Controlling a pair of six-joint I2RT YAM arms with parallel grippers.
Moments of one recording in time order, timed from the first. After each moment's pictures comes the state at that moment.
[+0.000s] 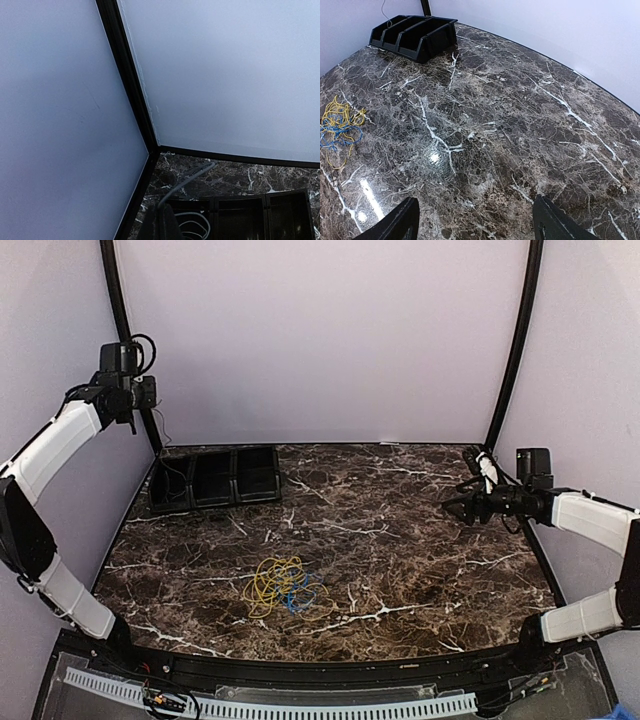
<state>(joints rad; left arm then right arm) -0.12 1.52 1.59 -0.41 -0.49 -0.03 0.04 1.23 0.69 -0.12 -0.73 -0.41</state>
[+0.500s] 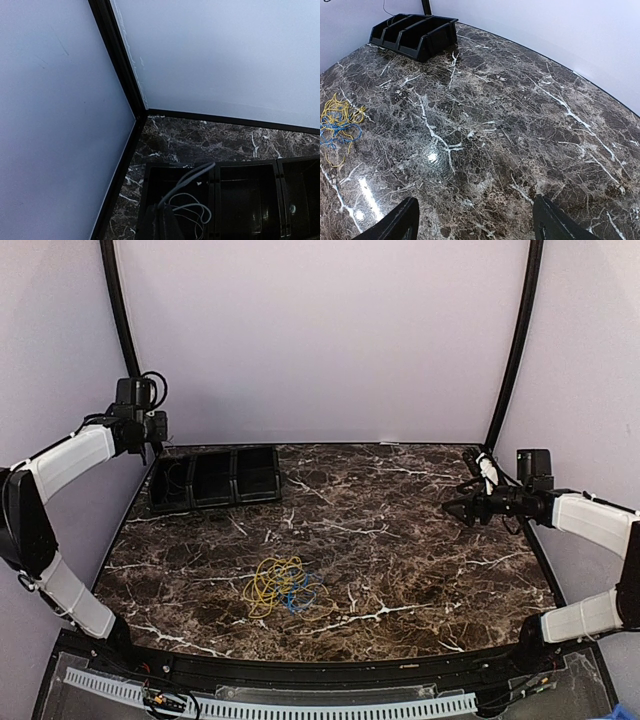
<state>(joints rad) -0.10 1.54 1.34 -0.28 -0.44 -0.06 0.04 1.22 0.69 -0.12 -0.73 -0.42</state>
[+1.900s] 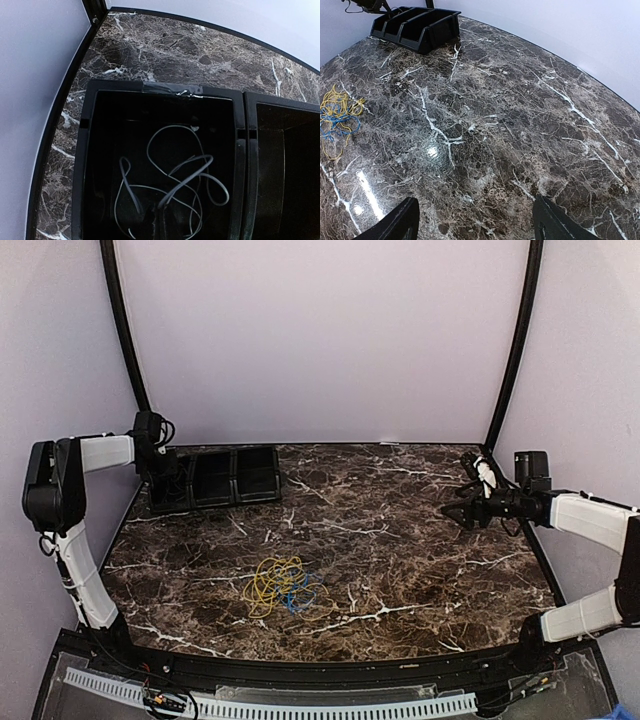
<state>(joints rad) 0.02 1.88 1.36 -0.35 -0.13 -0.22 0.04 1.24 0.68 -0.12 -0.73 -0.46</state>
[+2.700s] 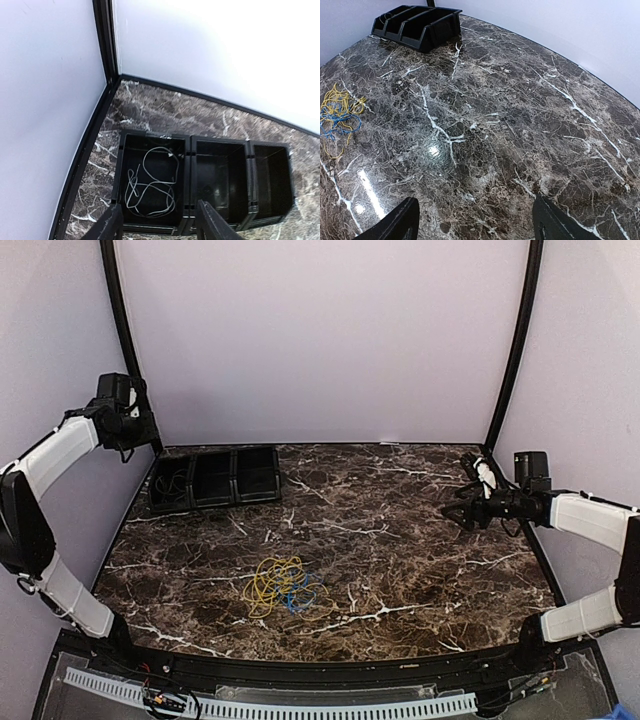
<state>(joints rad) 0.02 1.54 1.41 -0.52 -0.13 -0.24 0.04 1.24 0.68 -0.14 -0.73 -0.47</state>
